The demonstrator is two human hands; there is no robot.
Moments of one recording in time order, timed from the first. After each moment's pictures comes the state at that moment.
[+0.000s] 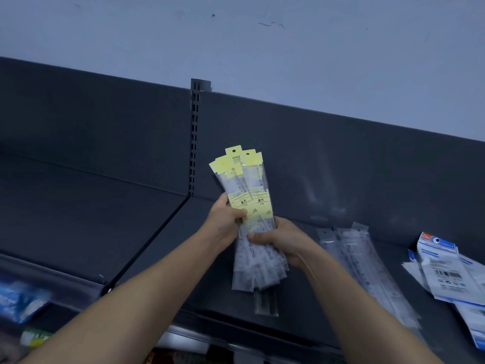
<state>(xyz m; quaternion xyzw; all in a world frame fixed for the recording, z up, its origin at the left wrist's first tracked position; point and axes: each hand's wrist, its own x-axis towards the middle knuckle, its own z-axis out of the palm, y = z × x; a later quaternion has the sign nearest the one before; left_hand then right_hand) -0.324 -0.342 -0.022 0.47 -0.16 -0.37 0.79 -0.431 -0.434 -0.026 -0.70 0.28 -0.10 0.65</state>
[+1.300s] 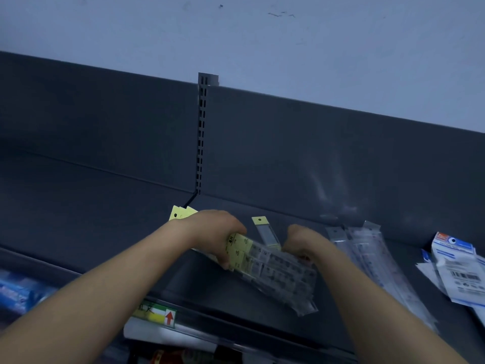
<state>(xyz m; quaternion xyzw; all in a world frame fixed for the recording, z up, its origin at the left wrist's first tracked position) -0.278 -0.299 -0.019 0.75 -0.66 -0.05 -0.01 -0.426 -0.443 -0.012 -0.89 0.41 0.16 0.14</state>
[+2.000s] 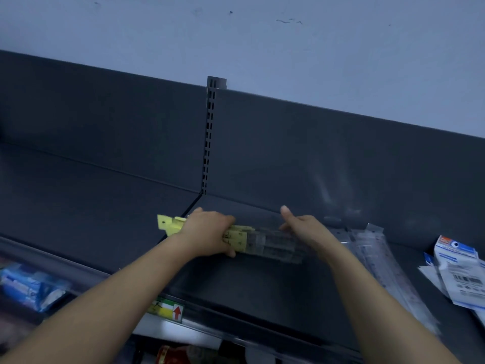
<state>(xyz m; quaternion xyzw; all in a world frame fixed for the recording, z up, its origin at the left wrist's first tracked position) -0.274 -0.286 -0.045 0.84 -0.55 0.05 0.00 -0.436 -0.446 -0.016 -0.81 0.39 -0.13 0.42</state>
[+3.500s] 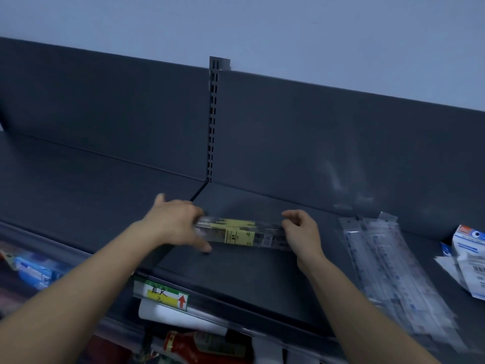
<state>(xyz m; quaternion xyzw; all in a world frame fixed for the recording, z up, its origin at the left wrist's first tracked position) -0.247 -0.235 -0.038 0.89 -0.45 -0.01 -0.02 -0.417 -0.427 -0.074 -0.68 0.37 -0.32 0.54</state>
